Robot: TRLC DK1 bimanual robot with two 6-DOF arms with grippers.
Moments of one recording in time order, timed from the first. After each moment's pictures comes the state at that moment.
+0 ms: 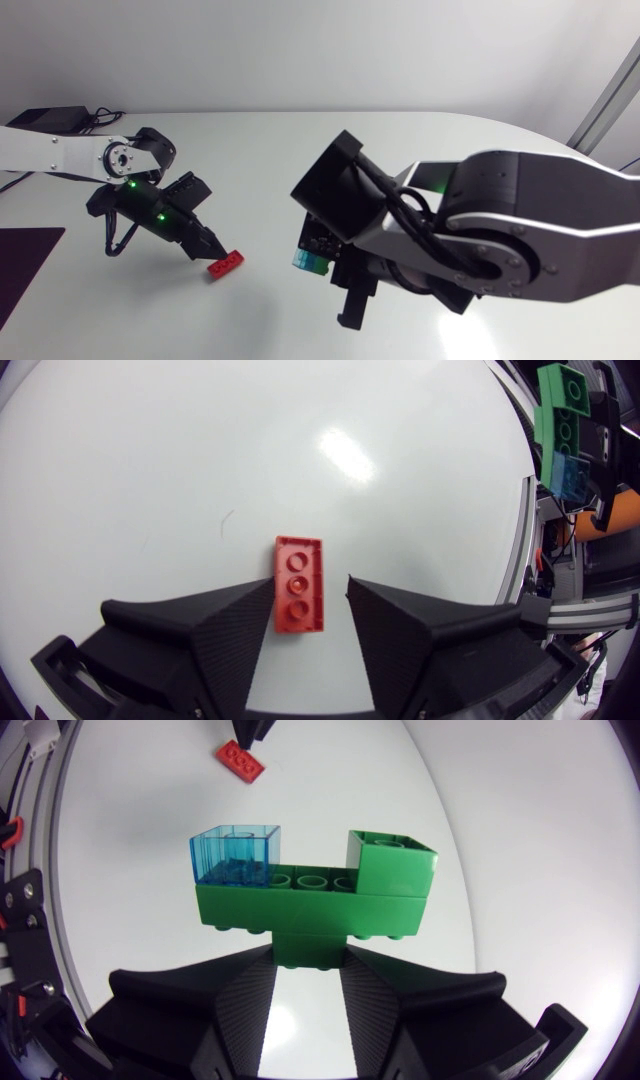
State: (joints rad) left arm -0.11 1.69 0.99 -0.72 0.46 0.60; right arm 1.02 1.39 1.02 -0.62 0.42 -0.43
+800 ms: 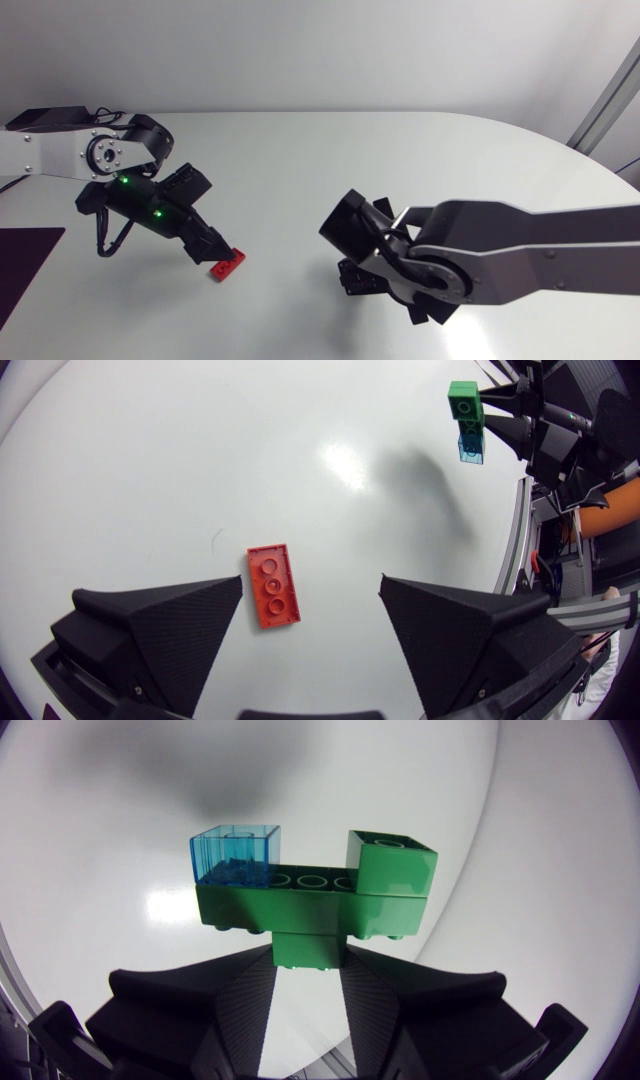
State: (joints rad) left arm -0.16 1.58 0.97 -0.73 0.44 0.56; right arm 0.91 1.50 0.85 -0.54 0.66 -0.98
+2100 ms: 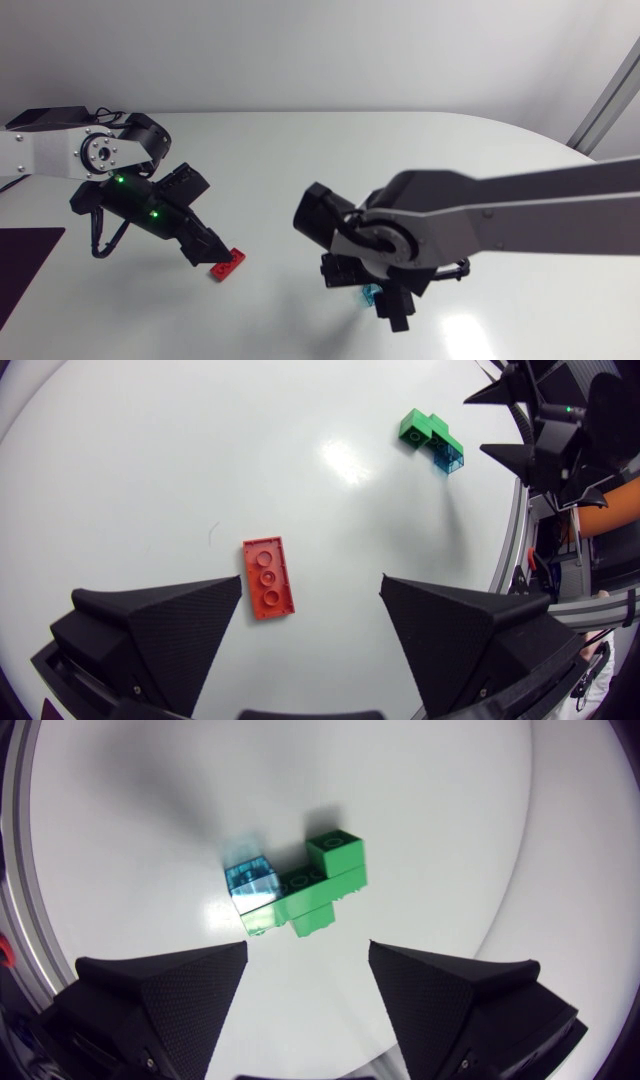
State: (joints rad) left arm -0.16 1.56 0.96 -0.76 0.44 0.56; right arm 0.92 1.63 1.07 -0.84 0.50 -0.72
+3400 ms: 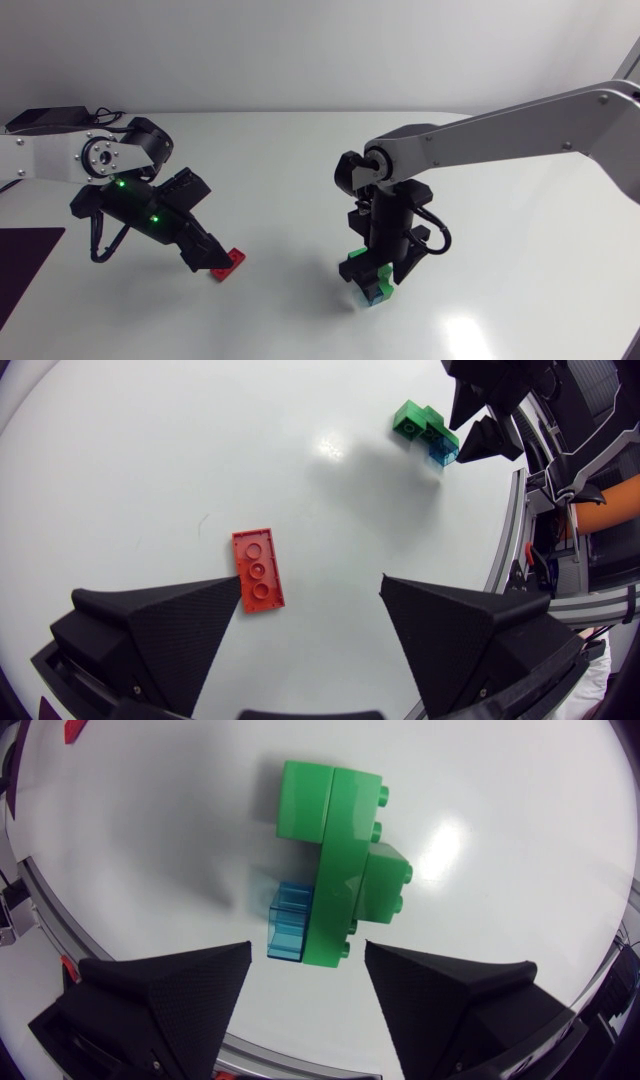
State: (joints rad) left arm -0.17 1.55 0.95 -0.77 0.44 0.56; right arm 0.60 1.93 1.30 -1.09 -0.10 0.06
